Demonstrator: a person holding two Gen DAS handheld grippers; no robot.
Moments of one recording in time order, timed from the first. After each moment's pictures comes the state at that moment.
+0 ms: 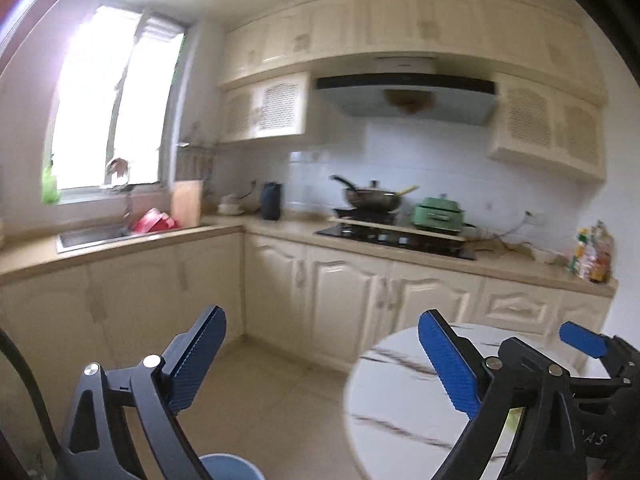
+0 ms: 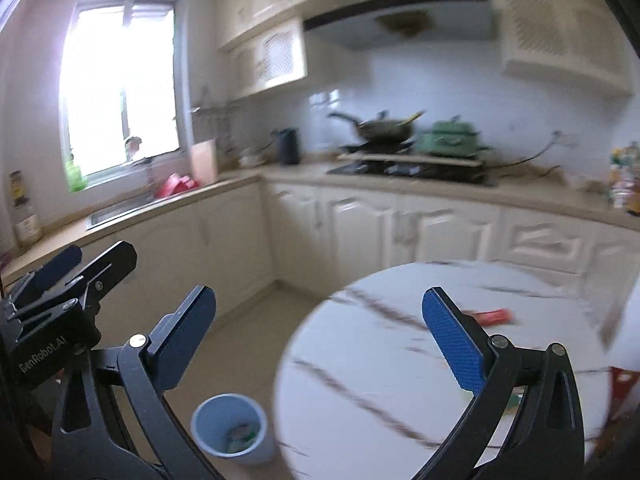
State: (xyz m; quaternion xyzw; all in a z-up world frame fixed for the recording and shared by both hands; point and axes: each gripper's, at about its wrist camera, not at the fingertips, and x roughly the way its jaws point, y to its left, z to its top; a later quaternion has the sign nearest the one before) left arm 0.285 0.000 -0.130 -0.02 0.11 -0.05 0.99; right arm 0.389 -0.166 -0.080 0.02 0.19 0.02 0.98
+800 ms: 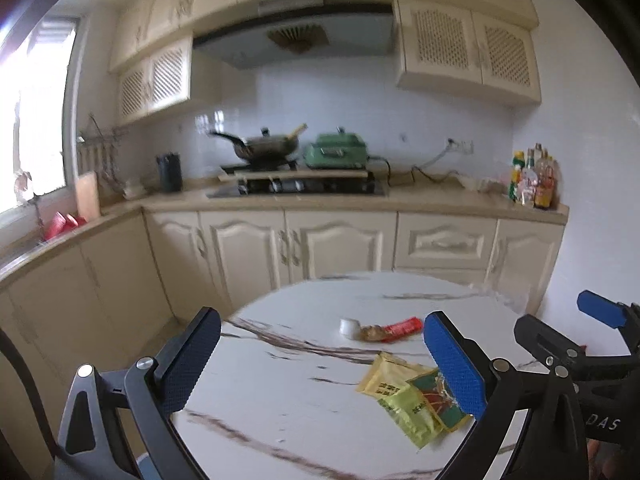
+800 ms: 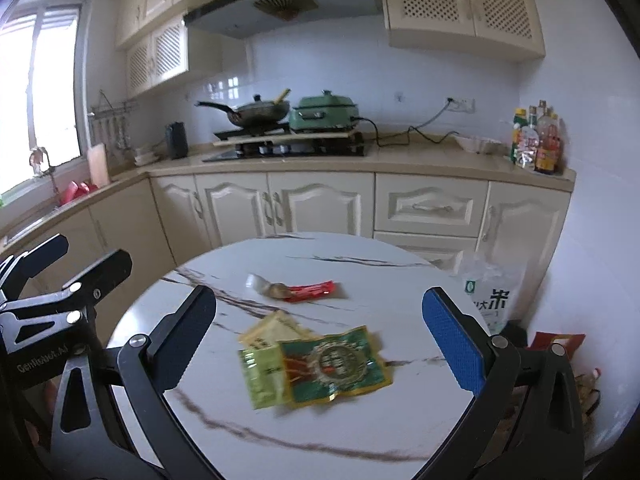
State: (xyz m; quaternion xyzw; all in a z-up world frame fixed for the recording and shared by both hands) left arm 0.376 -0.166 -0.123 0.05 0.21 -0.17 0.96; right arm 0.366 -0.373 -0.111 0.05 0.23 -0.13 0.96
